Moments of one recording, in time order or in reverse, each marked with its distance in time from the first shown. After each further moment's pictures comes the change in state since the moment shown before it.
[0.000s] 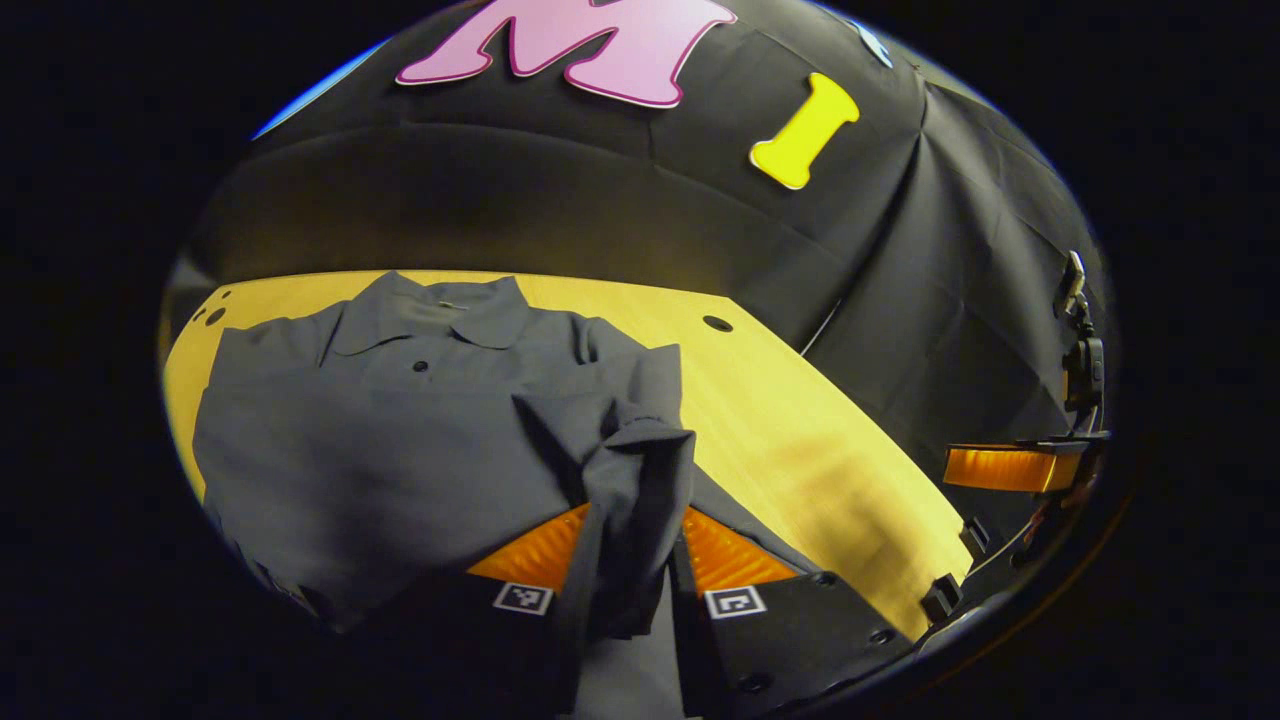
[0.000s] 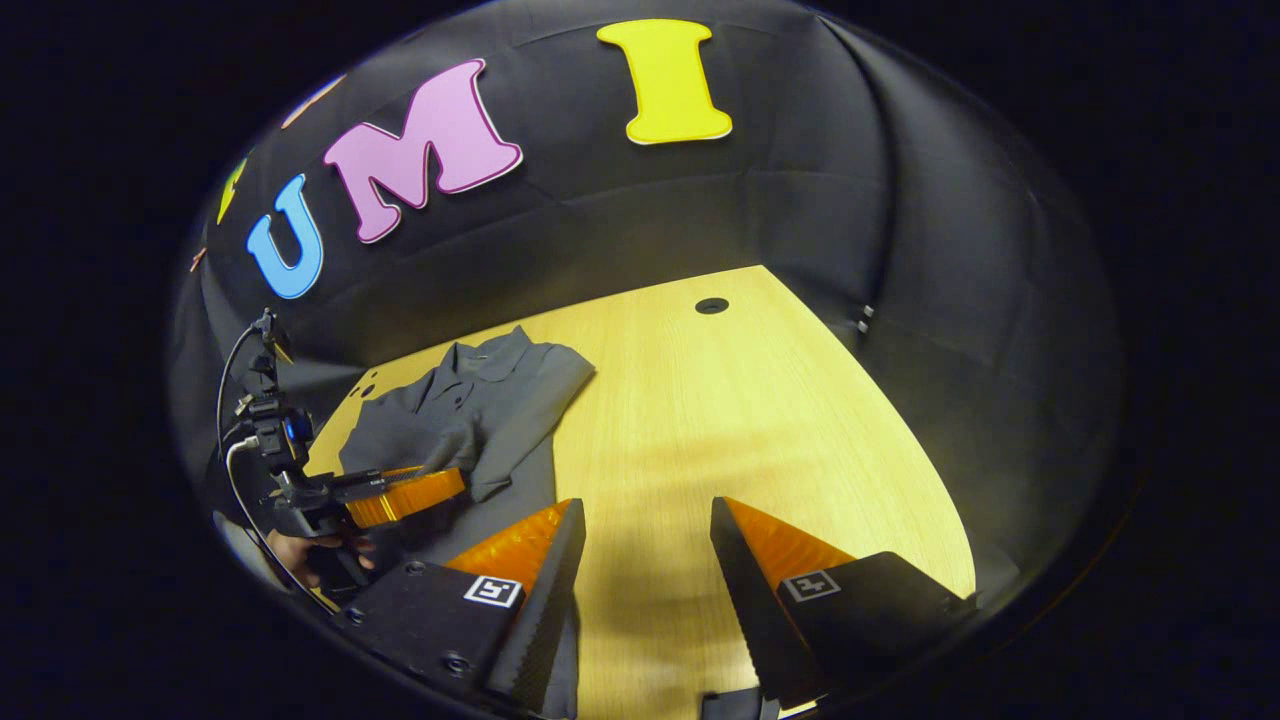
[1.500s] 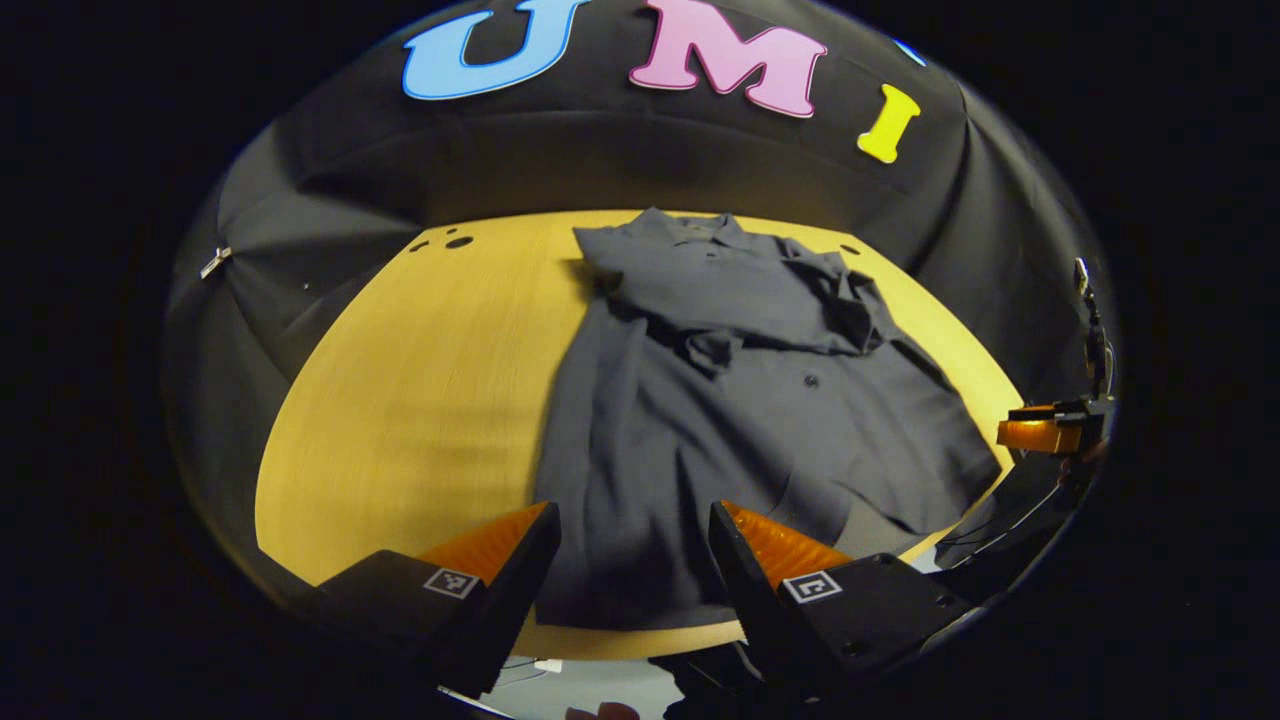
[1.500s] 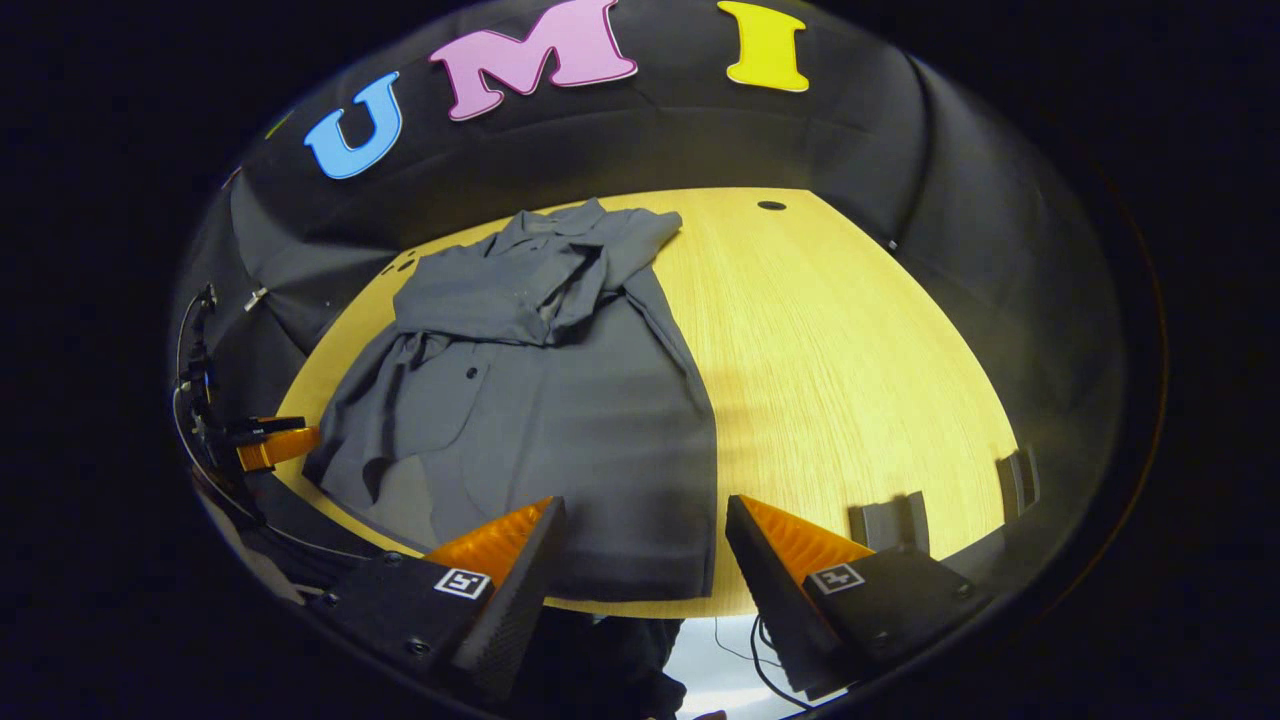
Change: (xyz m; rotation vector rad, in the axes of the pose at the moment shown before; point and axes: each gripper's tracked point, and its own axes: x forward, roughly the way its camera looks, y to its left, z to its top) left arm -0.294 0.185 -0.139 -0.028 0.198 0.395; right arm -0.084 0.097 -0.165 -0.116 0.235 -0.038
